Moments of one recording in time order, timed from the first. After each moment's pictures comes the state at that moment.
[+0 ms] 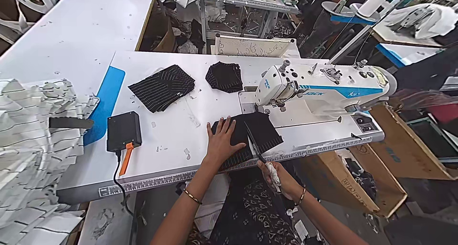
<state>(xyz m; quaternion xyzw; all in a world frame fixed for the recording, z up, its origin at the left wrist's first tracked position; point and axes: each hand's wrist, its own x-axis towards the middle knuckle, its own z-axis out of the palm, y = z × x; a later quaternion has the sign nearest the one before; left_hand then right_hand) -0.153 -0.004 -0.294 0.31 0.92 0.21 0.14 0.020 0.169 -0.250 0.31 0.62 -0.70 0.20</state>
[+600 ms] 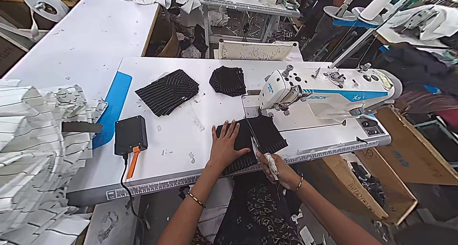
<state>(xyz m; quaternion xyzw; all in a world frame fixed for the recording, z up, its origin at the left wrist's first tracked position) -0.154 -0.006 -0.301 0.32 0.91 0.20 0.15 -0.018 0.169 -0.245 0.31 0.61 -0.70 0.21</state>
